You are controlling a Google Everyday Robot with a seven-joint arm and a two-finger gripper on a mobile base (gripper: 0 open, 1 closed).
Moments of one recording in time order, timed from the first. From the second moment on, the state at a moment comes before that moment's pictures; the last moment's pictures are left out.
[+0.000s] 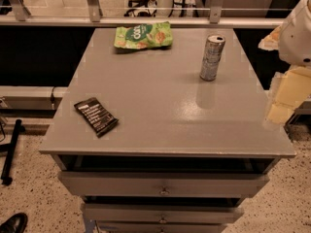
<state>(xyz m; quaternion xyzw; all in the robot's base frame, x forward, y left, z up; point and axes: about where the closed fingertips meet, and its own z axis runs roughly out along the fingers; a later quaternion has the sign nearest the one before) 0.438 -0.217 0.976 -0.60 0.78 -0.03 0.16</state>
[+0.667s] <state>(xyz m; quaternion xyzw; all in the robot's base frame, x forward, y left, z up) 0.444 -0.184 0.962 -0.61 0.77 0.02 0.20</state>
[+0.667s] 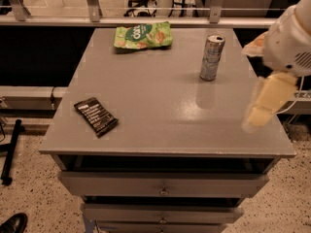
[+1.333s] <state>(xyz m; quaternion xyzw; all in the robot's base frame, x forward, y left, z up) 0.465 -0.070 0.920 -0.61 0.74 0.13 0.25</state>
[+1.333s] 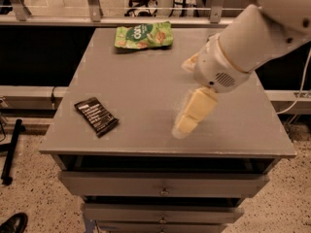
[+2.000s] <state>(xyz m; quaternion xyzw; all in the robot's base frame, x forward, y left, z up) 0.488 0.058 0.892 -0.59 0.74 0.19 0.28</state>
